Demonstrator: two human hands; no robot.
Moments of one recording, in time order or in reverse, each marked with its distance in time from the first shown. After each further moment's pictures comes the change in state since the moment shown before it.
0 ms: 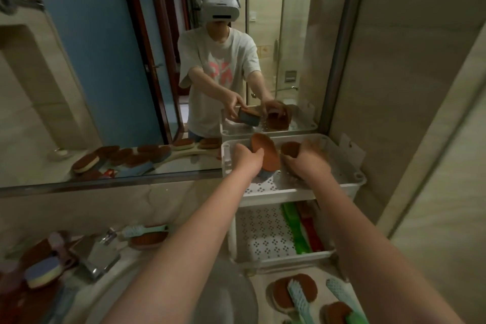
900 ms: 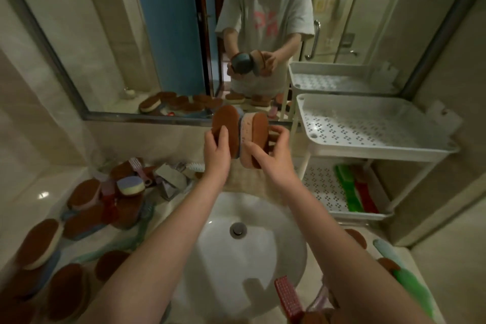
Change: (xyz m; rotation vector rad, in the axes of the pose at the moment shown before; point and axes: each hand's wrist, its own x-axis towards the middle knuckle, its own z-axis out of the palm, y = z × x) left_hand -0.052 -0.151 -0.174 -0.348 0.419 0.153; right_hand -0.173 -0.127 0.126 0.903 -0.246 -0.363
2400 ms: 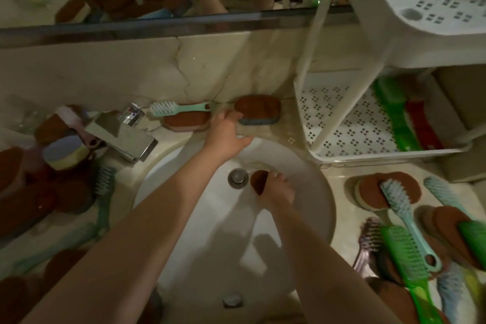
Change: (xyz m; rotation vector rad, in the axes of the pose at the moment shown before) left_hand 0.075 -0.216 0.042 0.957 -0.624 0.136; right_hand -0.027 0.329 0.060 -1.041 -0.420 0.781
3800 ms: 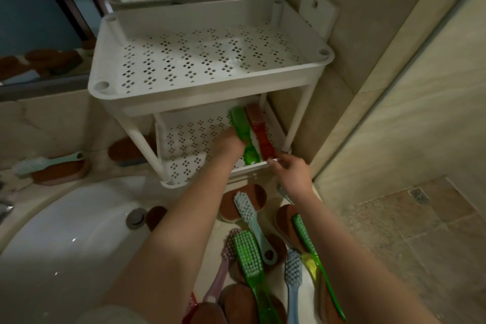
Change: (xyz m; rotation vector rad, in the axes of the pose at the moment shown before) left_hand 0.025 0.287 0.142 -0.152 -0.171 -0.116; right_hand -0.053 0.274 -0.189 0.759 0.556 -0.010
